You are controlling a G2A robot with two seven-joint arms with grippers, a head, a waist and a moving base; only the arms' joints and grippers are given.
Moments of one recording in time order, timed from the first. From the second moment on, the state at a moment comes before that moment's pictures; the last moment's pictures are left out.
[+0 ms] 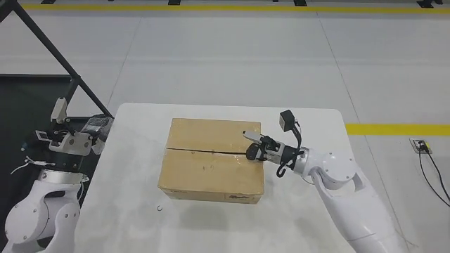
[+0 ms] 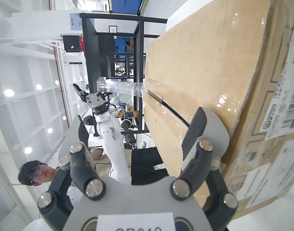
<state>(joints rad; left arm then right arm) 1.22 -1.10 -1.75 -1.81 -0.68 -0.08 -0.22 -0.77 -1.25 1.18 -1.33 0.25 0.03 0.85</state>
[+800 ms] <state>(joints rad) 1.15 -1.11 -1.62 -1.98 -0.56 0.04 -0.20 -0.84 -1.23 1.25 -1.41 0.25 0.07 0.85</state>
